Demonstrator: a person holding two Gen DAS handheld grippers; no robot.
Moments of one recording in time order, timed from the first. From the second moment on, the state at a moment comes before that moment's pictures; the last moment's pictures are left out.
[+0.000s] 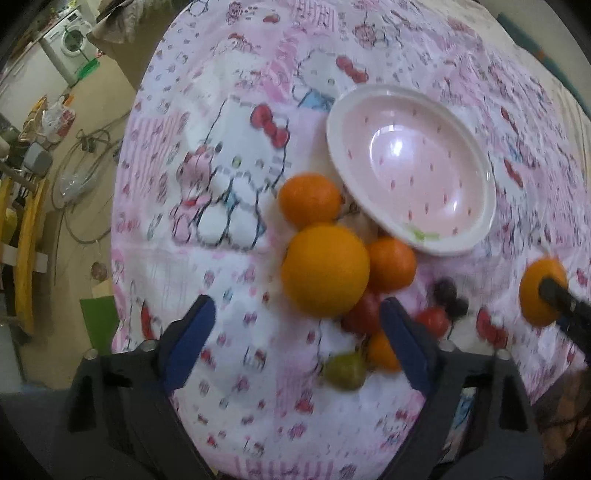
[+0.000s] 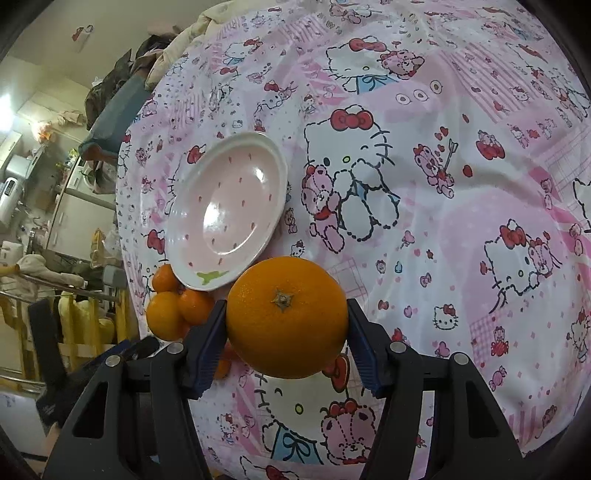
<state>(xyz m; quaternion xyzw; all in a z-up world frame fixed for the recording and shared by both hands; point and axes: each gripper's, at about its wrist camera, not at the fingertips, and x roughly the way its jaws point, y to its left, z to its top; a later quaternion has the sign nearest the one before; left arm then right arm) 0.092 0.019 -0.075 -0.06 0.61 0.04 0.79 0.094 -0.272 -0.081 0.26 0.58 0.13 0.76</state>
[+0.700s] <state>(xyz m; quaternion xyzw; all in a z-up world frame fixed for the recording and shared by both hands) 0.116 0.027 -0.110 -0.15 0.64 0.02 0.75 0.095 -0.275 -0.085 0.26 0.58 0.12 0.77</state>
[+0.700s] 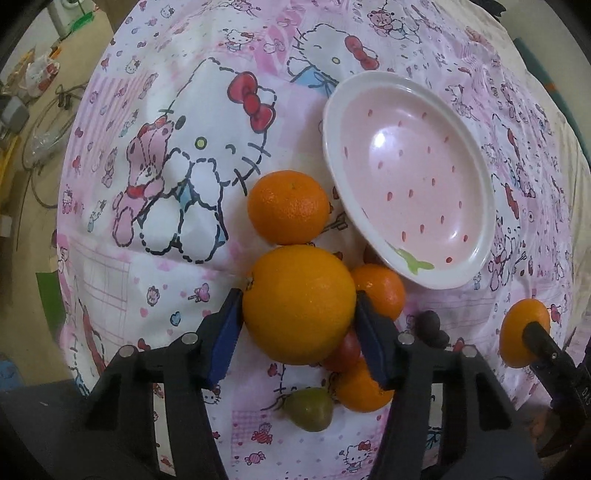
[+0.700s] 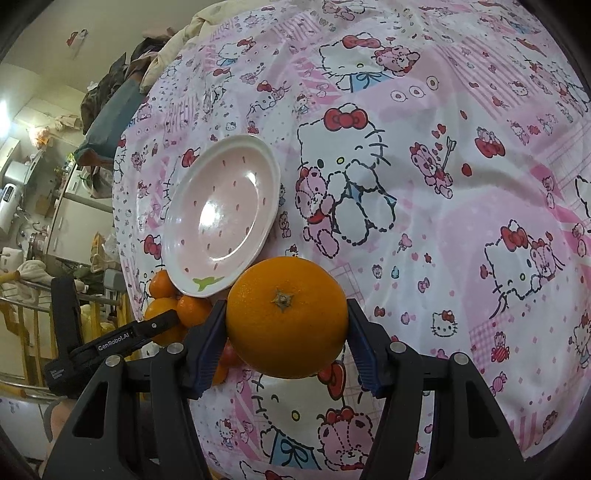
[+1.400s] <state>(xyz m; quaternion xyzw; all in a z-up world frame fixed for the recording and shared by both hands) 0.081 0.009 -0.034 -0.04 0.56 0.00 0.83 0.088 -0.273 -0.060 0.26 0.55 0.13 0.78</state>
